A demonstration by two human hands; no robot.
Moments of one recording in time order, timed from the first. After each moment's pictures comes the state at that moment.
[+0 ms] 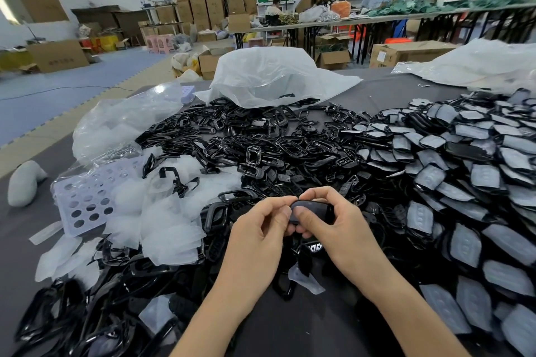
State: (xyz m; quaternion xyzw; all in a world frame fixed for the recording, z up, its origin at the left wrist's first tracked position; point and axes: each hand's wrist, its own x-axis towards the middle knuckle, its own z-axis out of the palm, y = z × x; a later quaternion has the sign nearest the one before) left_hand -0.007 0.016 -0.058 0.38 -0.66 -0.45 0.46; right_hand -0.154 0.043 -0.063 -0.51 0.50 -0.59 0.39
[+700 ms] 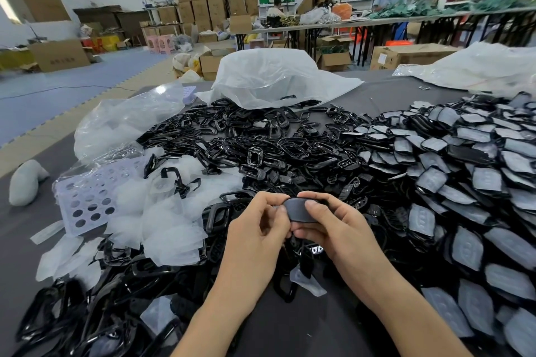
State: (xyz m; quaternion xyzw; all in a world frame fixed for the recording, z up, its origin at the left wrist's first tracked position) left_hand -0.004 0.010 -0.063 0.41 -0.69 -0.37 0.47; right_hand -0.151 0.038 -0.065 -0.36 0.40 -0.64 0.54
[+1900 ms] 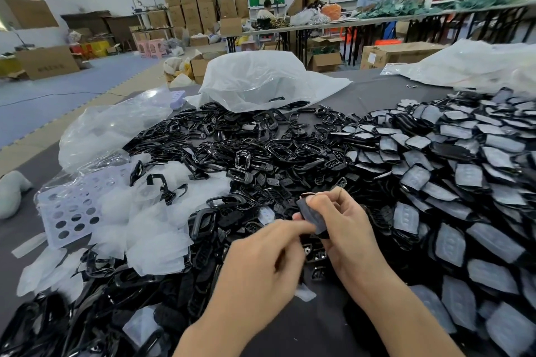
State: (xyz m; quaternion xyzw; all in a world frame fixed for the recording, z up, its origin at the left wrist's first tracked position) left_hand -0.011 0.041 -0.049 0.31 -0.85 -0.16 0.40; right_hand -0.161 0.039 -0.056 -0.30 0.44 -0.70 0.48
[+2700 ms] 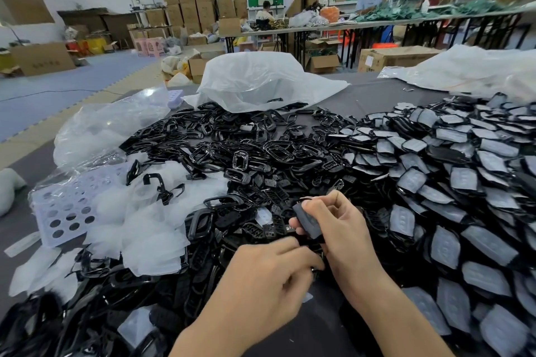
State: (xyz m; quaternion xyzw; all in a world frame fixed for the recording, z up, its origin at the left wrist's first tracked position) left_hand -0.012 0.041 -0.053 0.25 -0.90 -0.09 0.34; right_hand -0.159 0.044 -0.054 -0.30 0.45 -0.69 0.48
